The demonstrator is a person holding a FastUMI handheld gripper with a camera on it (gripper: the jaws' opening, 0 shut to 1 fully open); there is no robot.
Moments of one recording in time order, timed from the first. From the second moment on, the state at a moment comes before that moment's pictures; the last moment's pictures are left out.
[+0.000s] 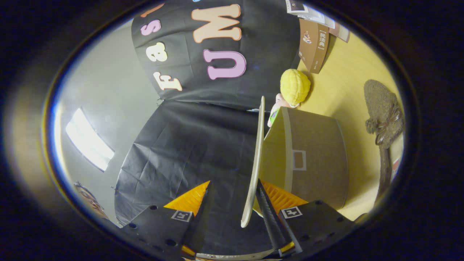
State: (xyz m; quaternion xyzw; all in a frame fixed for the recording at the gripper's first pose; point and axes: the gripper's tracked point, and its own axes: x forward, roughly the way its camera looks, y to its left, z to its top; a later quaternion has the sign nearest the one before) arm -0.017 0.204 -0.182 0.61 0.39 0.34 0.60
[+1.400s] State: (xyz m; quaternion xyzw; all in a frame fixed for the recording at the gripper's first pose) arm -0.006 0.295 -0.094 0.36 0.35 0.36 0.79
